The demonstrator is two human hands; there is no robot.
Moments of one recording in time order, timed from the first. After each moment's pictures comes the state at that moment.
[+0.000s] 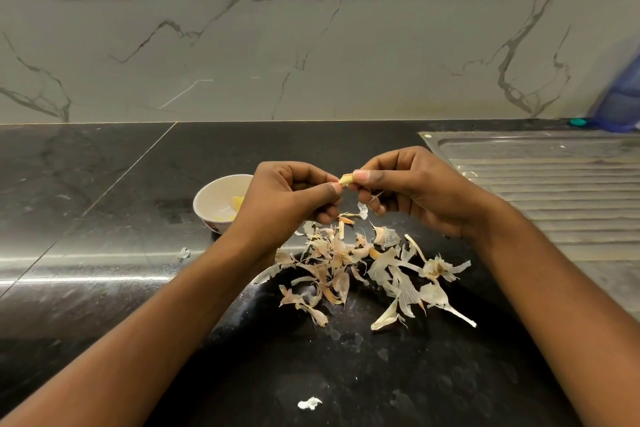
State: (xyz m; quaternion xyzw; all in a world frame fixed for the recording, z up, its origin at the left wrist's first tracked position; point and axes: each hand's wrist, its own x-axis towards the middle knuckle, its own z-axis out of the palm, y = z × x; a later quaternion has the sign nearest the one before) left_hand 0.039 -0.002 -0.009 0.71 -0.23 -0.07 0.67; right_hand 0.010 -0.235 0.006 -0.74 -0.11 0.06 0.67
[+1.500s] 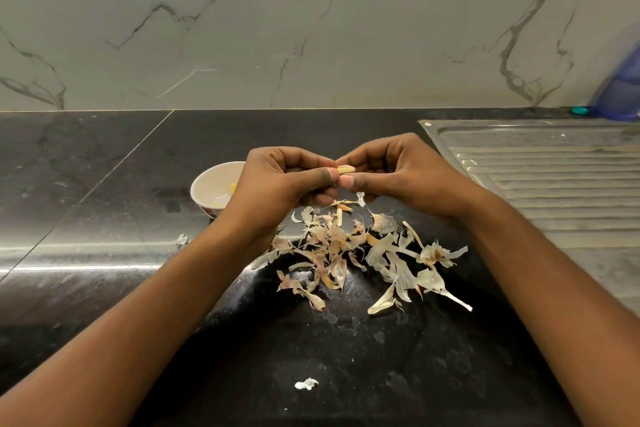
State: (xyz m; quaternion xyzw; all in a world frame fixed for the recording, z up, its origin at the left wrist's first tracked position) left_hand 0.040 -0.001 -0.009 0.68 -0.20 -0.10 0.70; right_hand 0.011 -0.230 0.000 -0.83 -0.15 -0.02 0.53
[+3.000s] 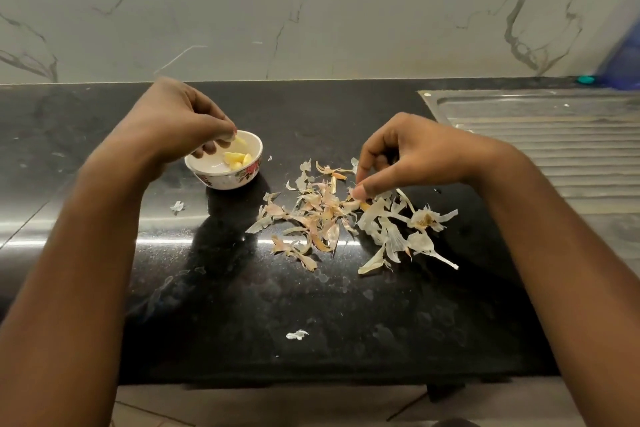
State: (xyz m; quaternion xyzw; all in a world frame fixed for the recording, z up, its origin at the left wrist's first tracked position) left_hand 0.076 0.075 0.033 0.91 -0.09 0.02 0.41; right_hand -0.005 -0.243 0.020 -0.92 -0.17 0.10 0.34
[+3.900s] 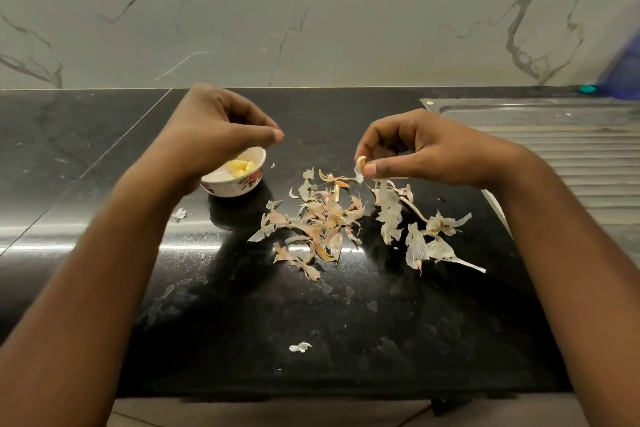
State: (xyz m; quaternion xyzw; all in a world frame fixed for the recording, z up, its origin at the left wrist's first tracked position) left_hand 0.060 0.050 0.028 0.86 -0.20 0.03 0.47; right_hand -0.006 -0.255 0.023 -0.89 -0.20 0.05 0.40
